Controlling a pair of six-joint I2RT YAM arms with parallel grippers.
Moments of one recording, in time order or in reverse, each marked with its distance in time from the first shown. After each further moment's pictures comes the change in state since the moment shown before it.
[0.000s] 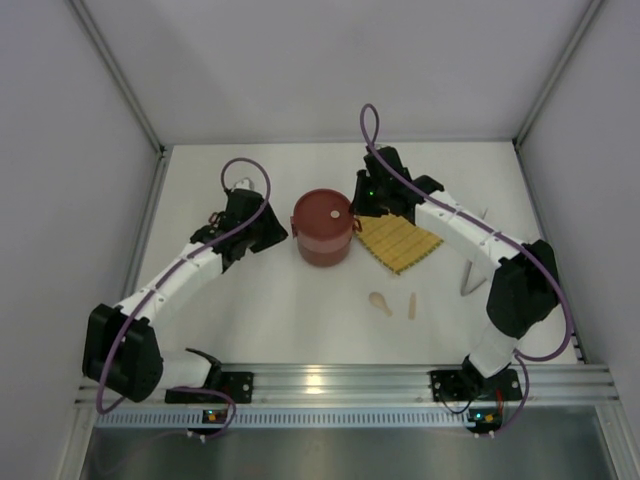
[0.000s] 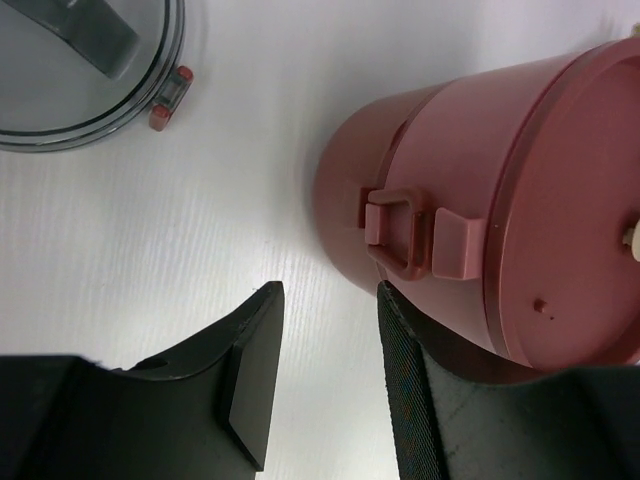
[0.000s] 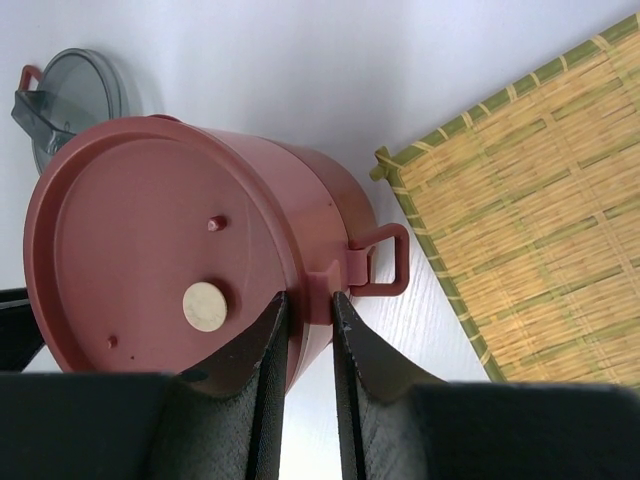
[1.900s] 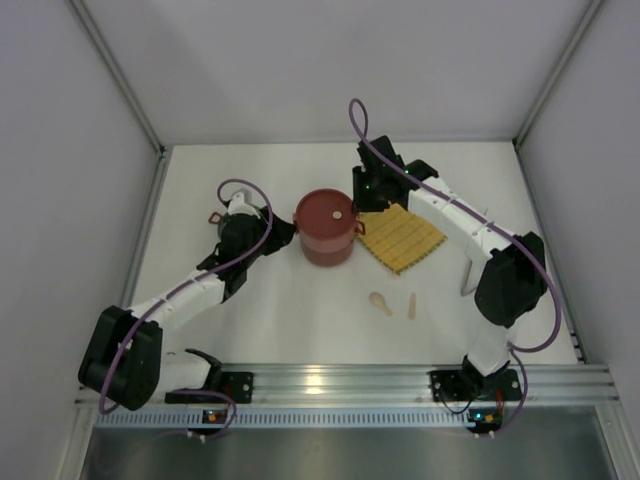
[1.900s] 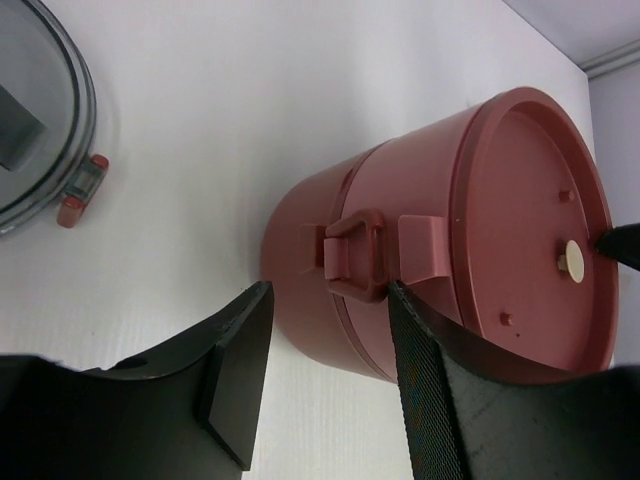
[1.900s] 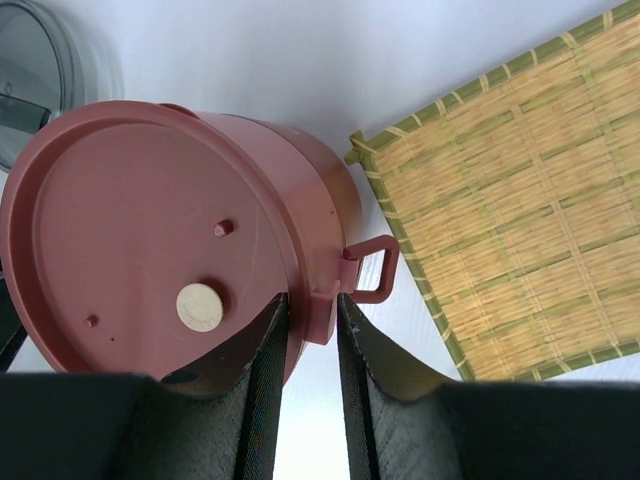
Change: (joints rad) left arm -0.002 -0.045 -0.373 0.700 0.039 -0.043; right arm 0.002 0.089 0.186 -0.207 0.008 -0.082
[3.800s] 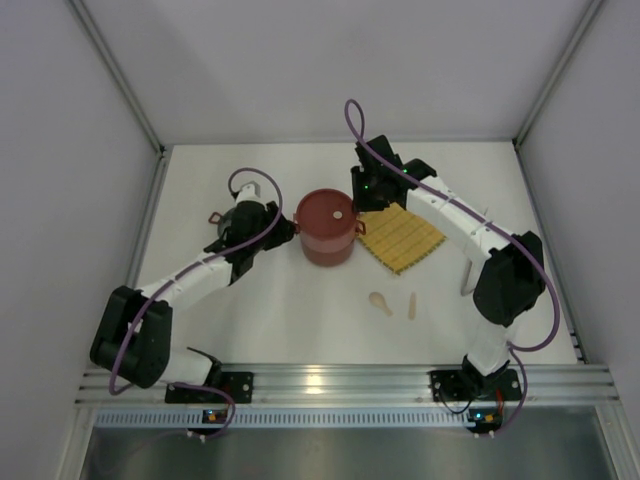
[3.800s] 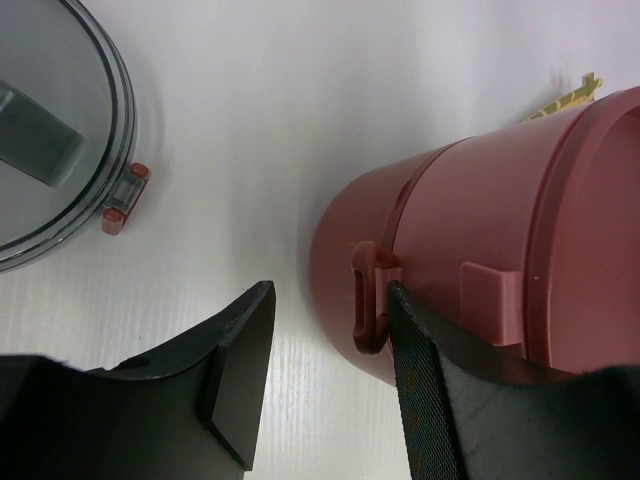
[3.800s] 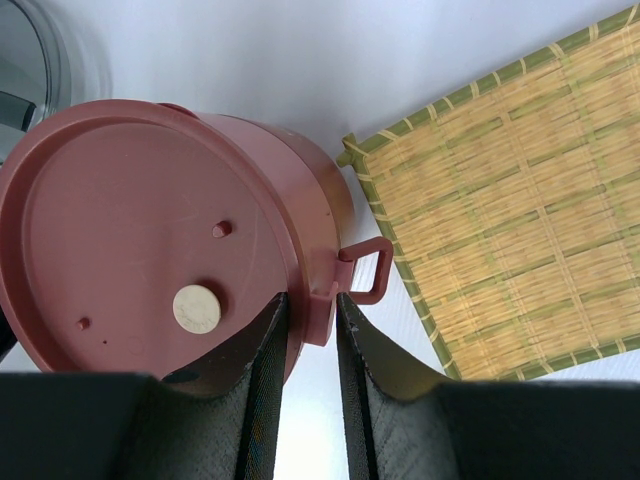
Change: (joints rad) left arm -0.002 0.119 0.147 -0.182 -0.043 0.098; right arm 0.008 0.012 0.022 -0.018 0.026 -0.041
